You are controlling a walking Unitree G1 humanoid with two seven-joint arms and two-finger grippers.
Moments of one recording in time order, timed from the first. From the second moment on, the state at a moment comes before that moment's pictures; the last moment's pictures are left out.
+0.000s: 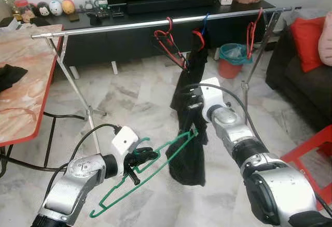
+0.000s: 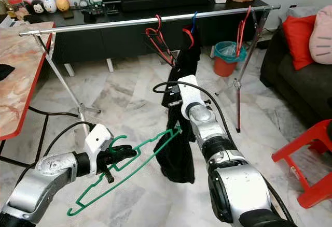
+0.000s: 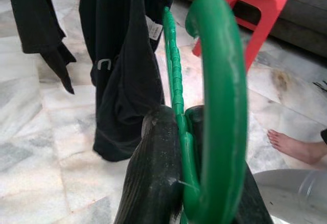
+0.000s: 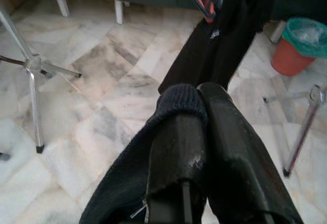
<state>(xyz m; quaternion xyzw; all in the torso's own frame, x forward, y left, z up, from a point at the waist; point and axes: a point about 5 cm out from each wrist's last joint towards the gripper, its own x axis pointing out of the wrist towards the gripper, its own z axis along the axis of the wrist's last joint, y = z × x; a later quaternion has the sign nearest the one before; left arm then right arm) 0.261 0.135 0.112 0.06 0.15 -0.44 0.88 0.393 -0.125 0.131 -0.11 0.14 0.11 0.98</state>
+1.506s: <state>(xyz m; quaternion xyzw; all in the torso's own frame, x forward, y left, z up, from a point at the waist) 0.293 0.140 0.115 0.08 0.11 -0.31 0.94 0.356 -0.093 0.136 -0.14 0.16 0.24 0.95</state>
